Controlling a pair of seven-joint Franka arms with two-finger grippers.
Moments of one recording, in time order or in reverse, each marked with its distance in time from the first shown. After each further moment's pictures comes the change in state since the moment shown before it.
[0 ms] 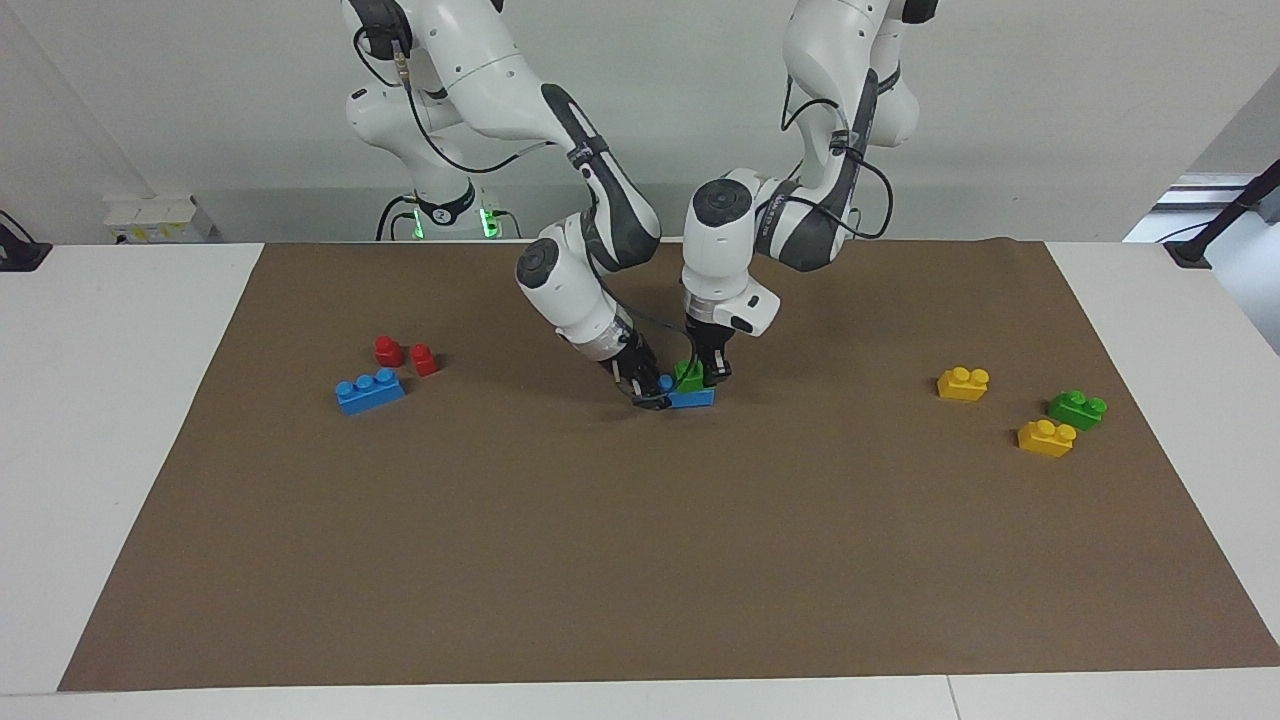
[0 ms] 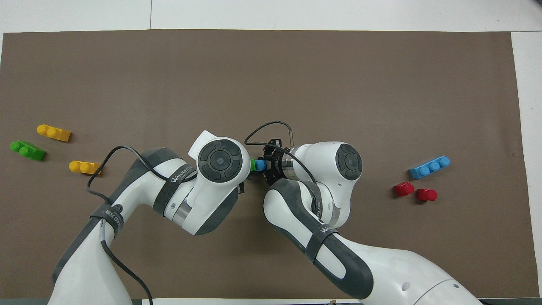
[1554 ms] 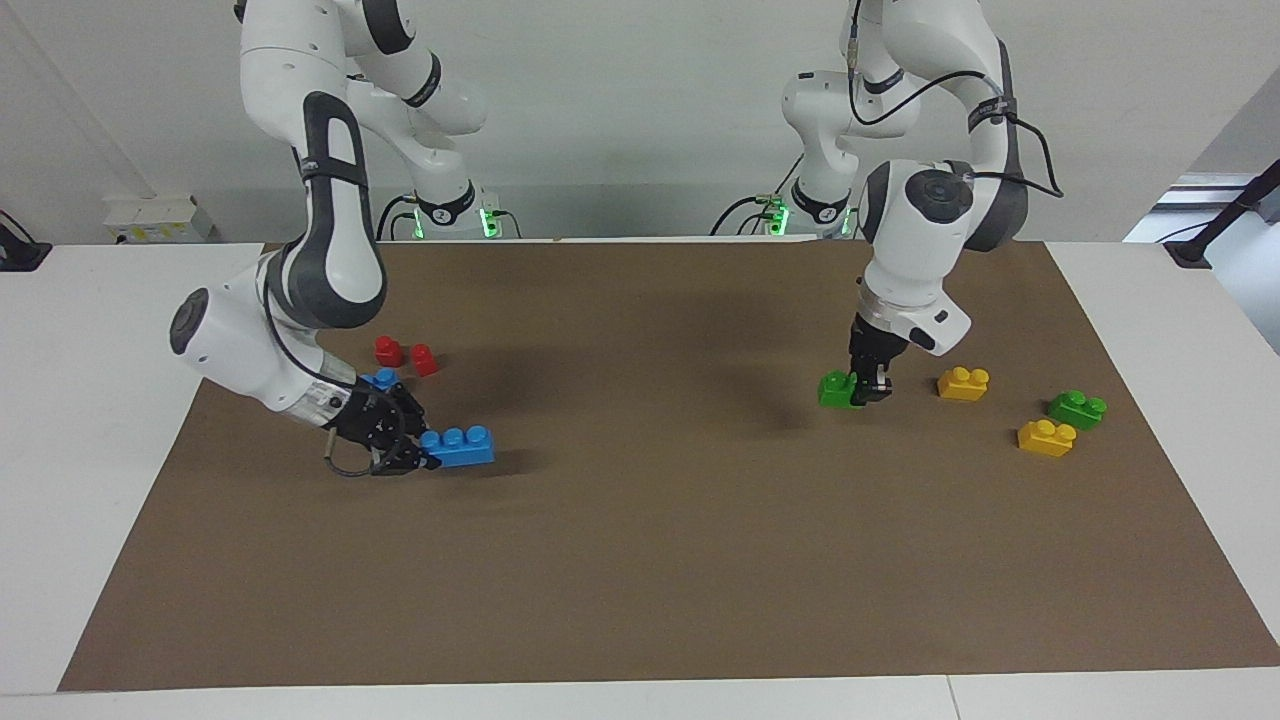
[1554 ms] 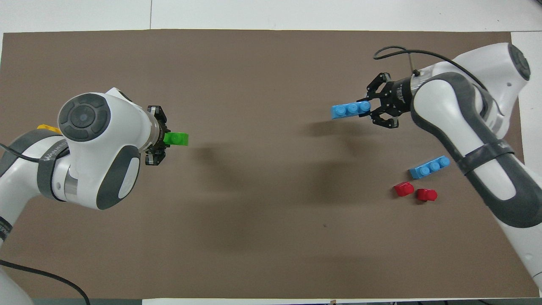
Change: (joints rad) left arm 0.427 -0.112 0.005 0.000 -0.030 -0.051 0.778; right arm -0.680 -0.002 -0.024 0.235 -0.236 -0.585 -0.361
